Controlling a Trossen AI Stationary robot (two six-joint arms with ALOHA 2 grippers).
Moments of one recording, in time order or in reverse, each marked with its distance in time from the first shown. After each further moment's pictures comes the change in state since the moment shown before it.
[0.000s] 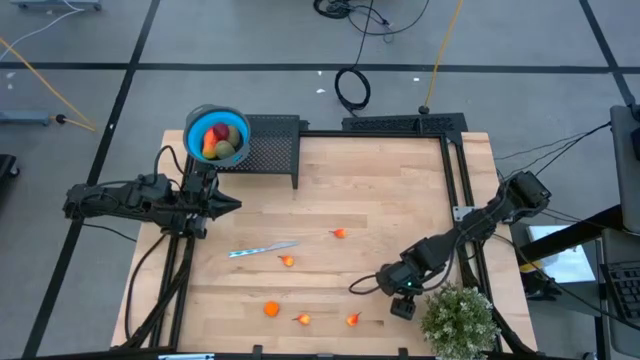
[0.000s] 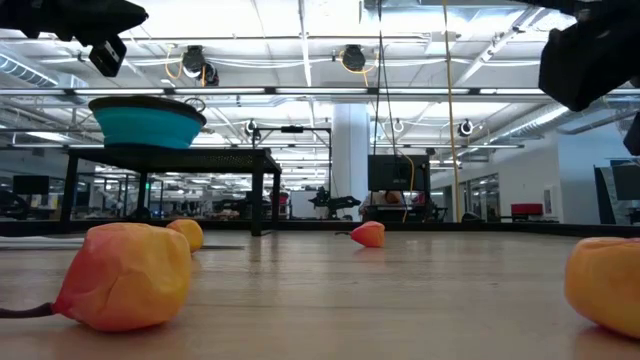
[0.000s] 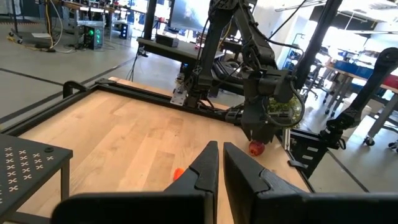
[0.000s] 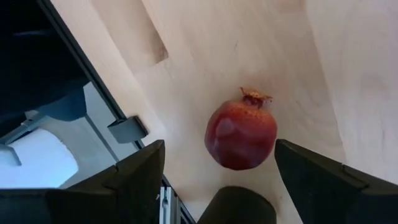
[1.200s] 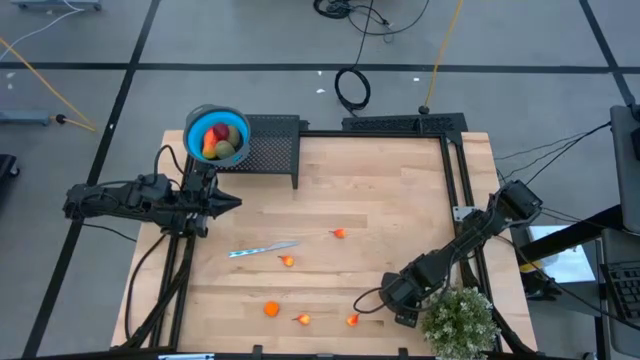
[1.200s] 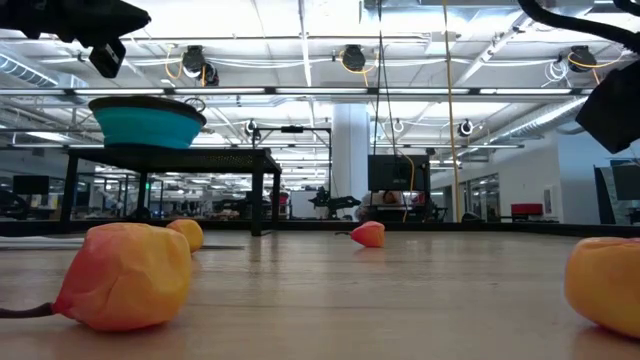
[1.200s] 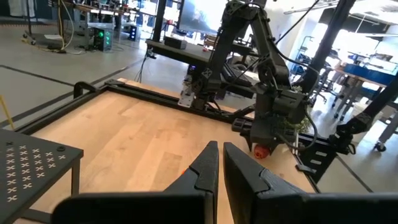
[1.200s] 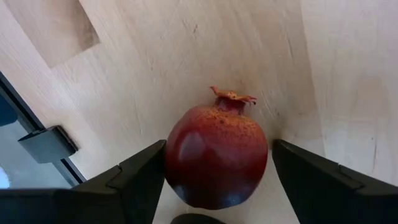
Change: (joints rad) left arm 0.000 0.000 0.000 0.001 -0.037 -0.006; right arm 0.093 0.115 -0.010 0.012 0.147 -0.023
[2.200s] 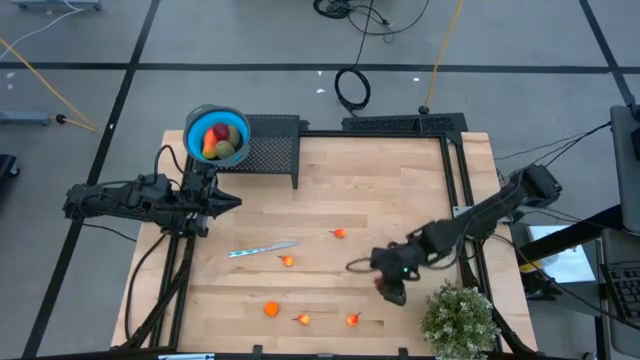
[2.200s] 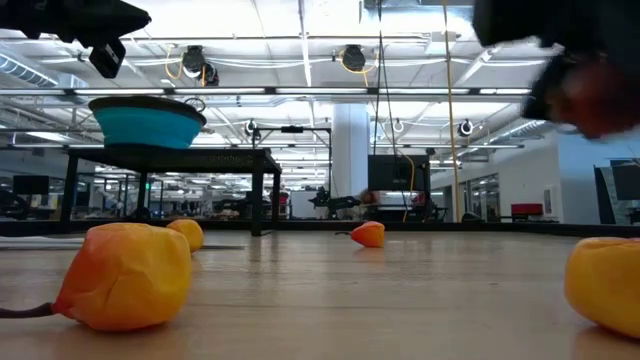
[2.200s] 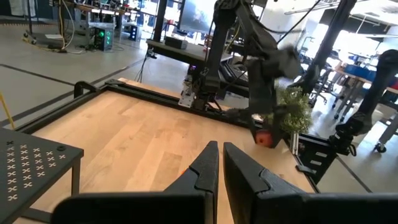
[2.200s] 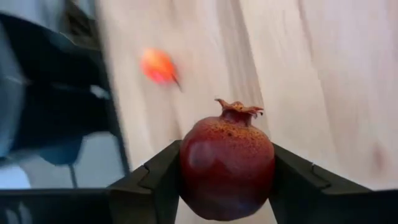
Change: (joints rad) left arm 0.000 0.000 0.000 0.000 -0.002 -0.003; right arm -0.189 -0.252 0.000 0.126 0.098 -0.230
